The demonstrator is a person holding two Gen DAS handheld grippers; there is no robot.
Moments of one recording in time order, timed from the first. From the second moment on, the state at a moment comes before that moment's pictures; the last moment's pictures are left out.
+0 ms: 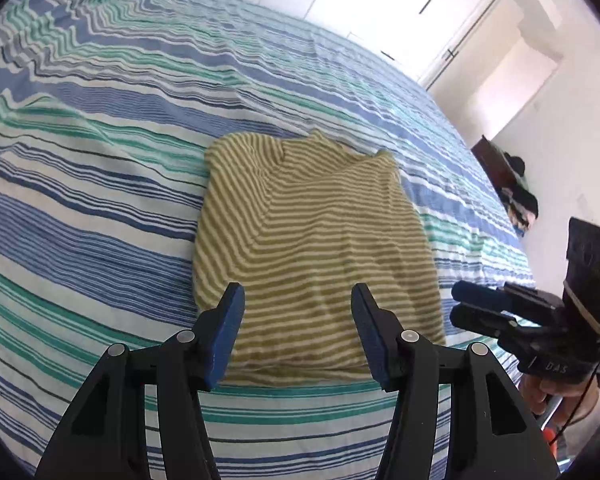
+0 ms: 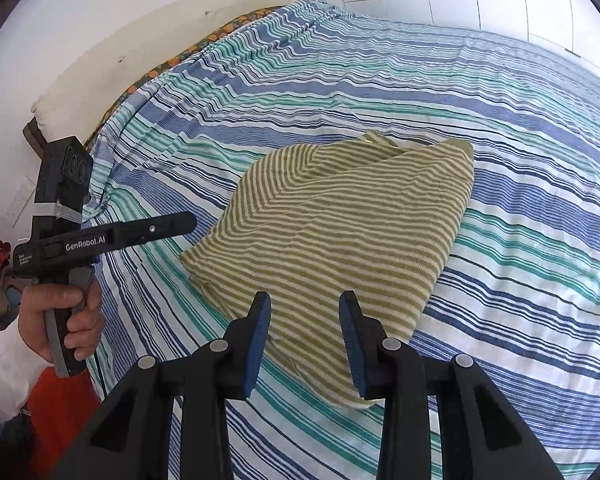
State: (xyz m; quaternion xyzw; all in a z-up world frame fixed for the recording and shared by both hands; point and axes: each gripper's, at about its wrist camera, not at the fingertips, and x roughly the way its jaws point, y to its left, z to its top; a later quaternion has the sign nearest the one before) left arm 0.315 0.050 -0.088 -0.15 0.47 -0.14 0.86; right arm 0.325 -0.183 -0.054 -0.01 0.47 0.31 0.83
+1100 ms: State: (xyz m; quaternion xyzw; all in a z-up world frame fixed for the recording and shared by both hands) left arm 0.367 0.019 -0.101 -0.05 0.51 -0.08 0.85; right arm 0.367 -0.199 -0.078 0.00 0.49 0.24 0.84
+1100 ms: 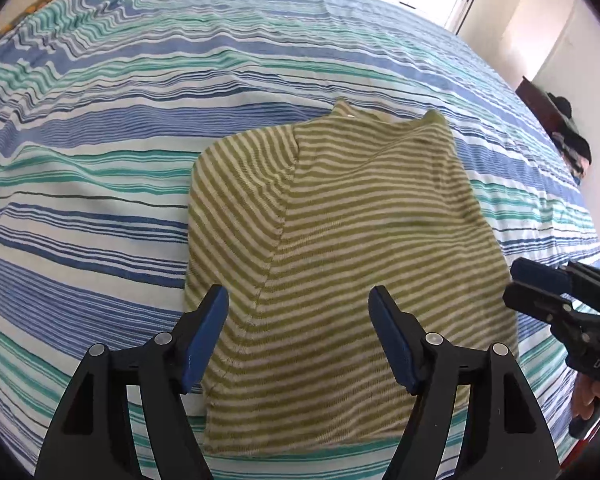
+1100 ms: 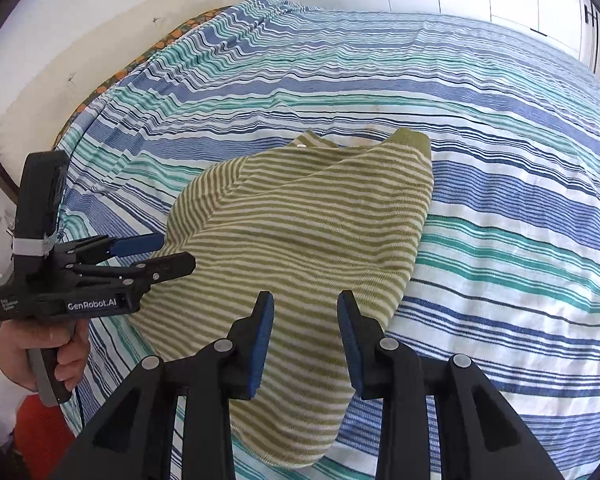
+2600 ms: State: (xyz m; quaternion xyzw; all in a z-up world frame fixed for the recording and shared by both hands) left arm 0.333 -0.013 -0.079 -0.21 0.55 -0.28 0.76; right arm 0.355 -0.305 -0.019 0.16 0.49 0.28 0.81
